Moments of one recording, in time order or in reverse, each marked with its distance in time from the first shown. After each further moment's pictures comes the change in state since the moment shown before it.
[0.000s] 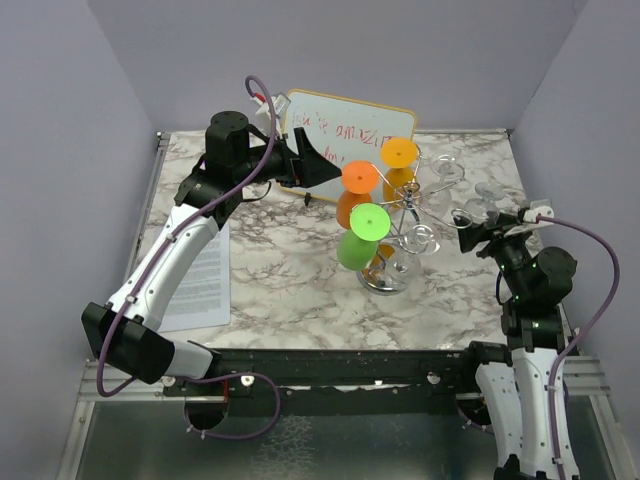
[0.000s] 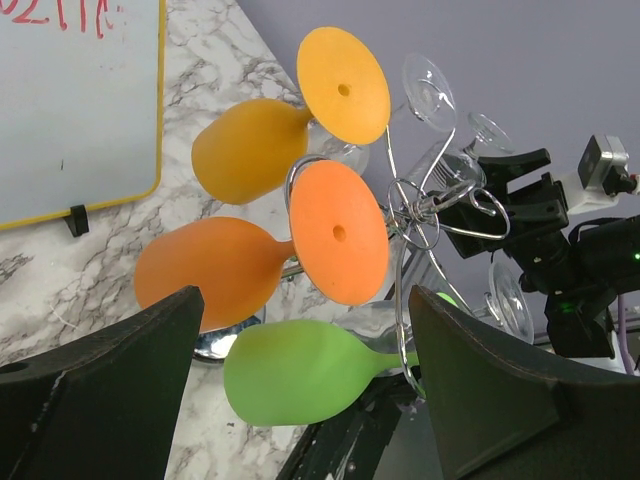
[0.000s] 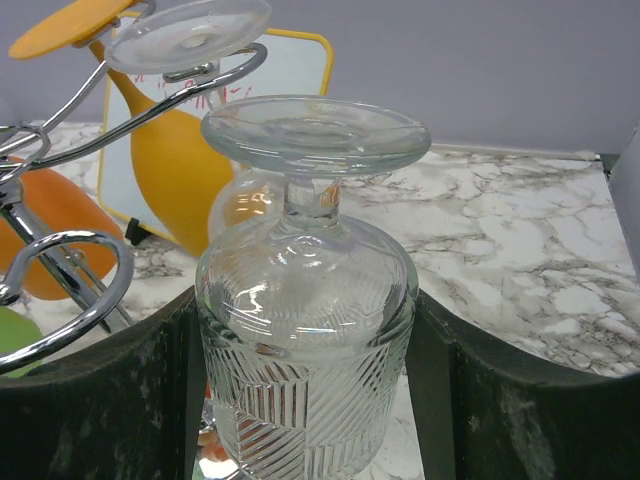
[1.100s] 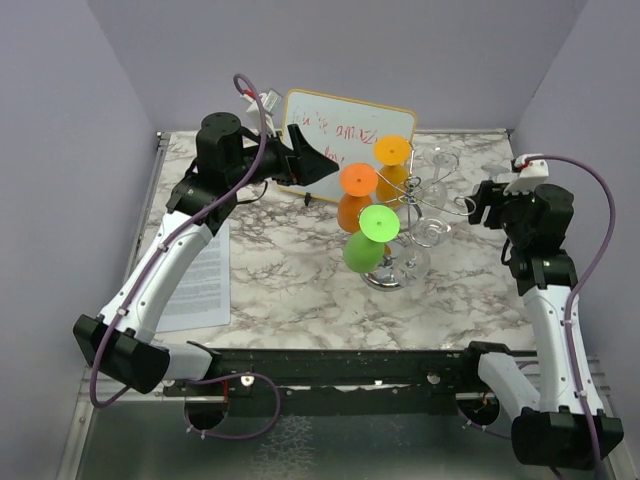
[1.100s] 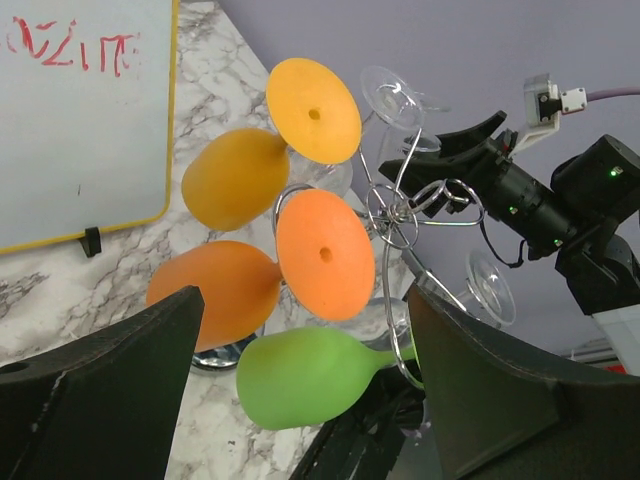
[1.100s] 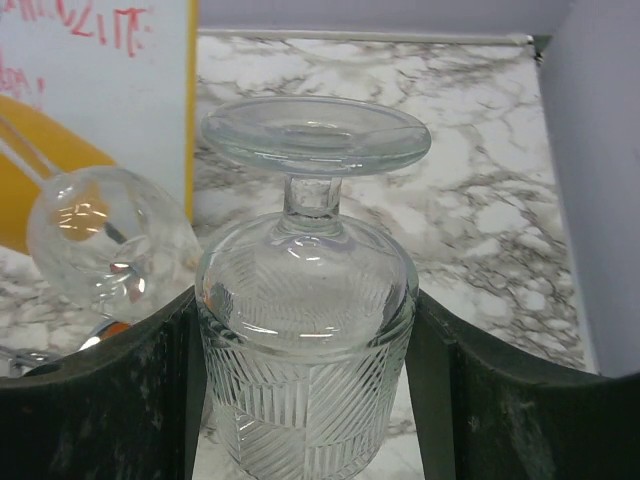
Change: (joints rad) left arm -0.010 -0.051 0.000 0.018 -0.077 -0.015; right arm 0.006 0.405 0.330 -0.272 0.226 -0.129
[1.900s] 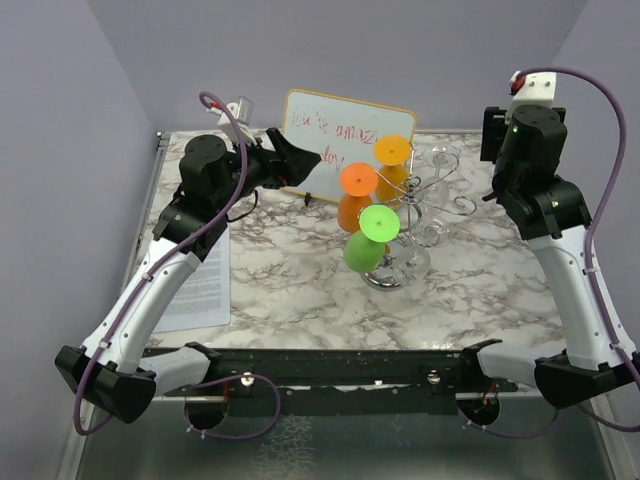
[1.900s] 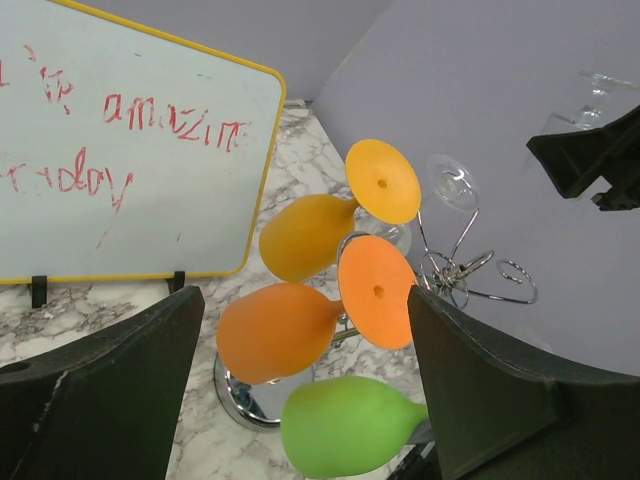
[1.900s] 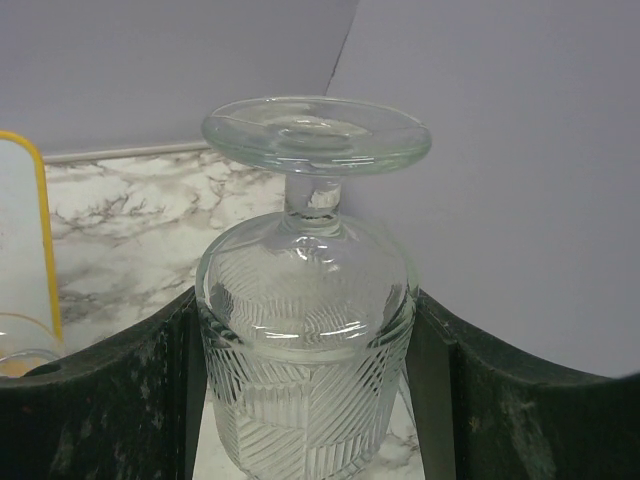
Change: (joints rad) left arm -0.029 -0.162 -0.134 0.064 -0.322 -0.007; right arm 0.448 0.339 0.712 -0.249 0.885 -0.129
